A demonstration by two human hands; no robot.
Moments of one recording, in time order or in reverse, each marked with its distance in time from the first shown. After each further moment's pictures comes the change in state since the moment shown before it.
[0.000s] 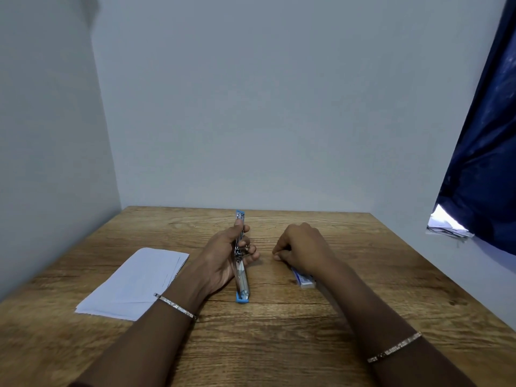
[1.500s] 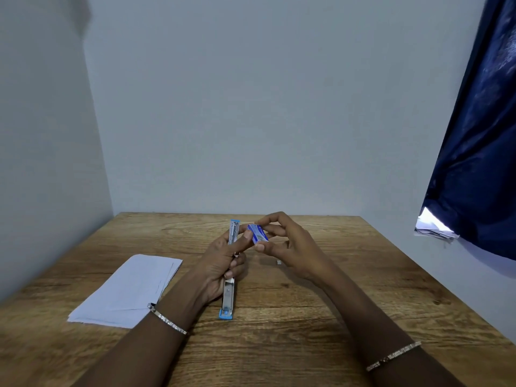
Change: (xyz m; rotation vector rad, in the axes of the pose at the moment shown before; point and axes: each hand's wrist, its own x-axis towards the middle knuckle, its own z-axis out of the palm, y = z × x) left_hand -0.006 -0.006 0.004 0.106 -0.124 0.055; right_hand -0.019 -0.004 -0.005 0.854 0.085 -0.076
